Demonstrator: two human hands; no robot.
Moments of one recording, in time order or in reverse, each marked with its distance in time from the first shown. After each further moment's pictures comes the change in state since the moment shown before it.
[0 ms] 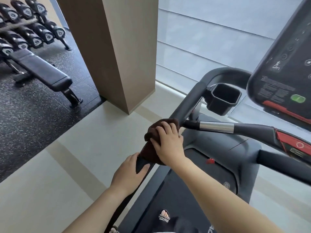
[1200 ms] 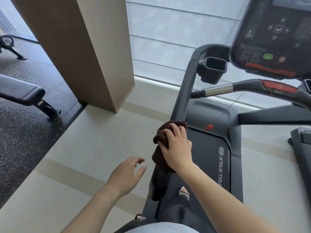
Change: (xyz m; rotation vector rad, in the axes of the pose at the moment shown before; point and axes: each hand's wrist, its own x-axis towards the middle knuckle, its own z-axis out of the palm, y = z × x) left_hand -0.063 -0.133 -0.110 0.116 -0.319 0.277; right_hand -0.108 -0.150 0.048 -0.020 0.086 0.394
